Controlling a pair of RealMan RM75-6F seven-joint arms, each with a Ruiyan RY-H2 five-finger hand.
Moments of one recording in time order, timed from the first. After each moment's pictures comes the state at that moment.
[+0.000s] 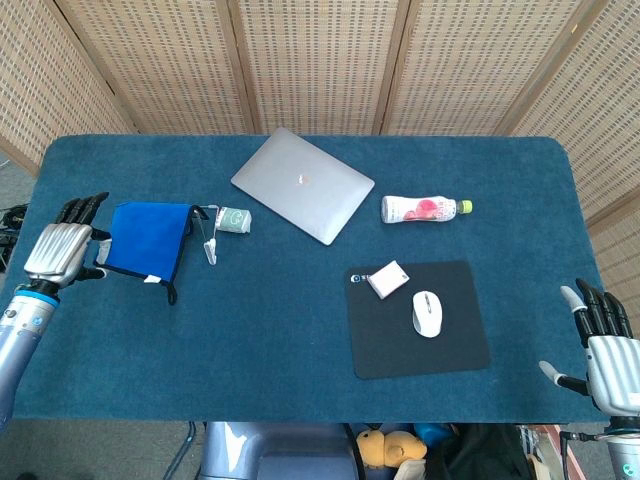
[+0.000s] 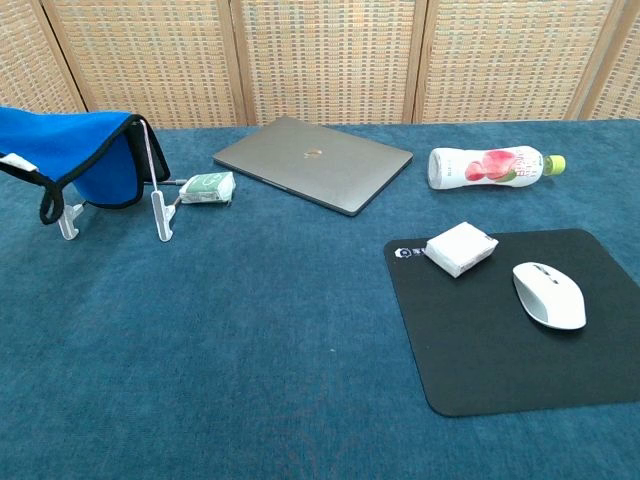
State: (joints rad) left arm -0.56 -1.05 -0.13 -1.56 1.18 1.00 0.01; right arm 0.03 -1.02 0.06 -1.79 -1.53 1.55 -0.01
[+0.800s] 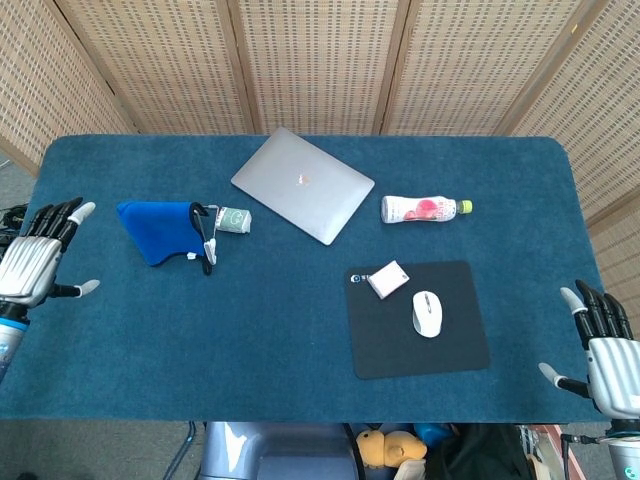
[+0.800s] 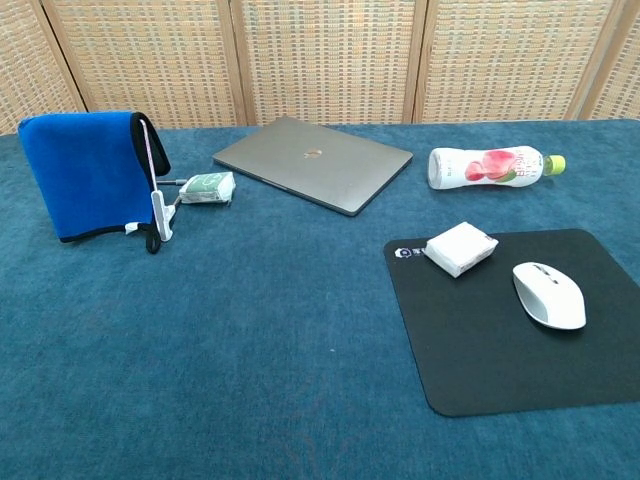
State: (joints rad) left arm -0.42 -0.99 -0.10 -1.61 1.34 1.20 -0.08; right arm 0.03 -1.01 0.06 -1.79 -1.55 1.56 0.01
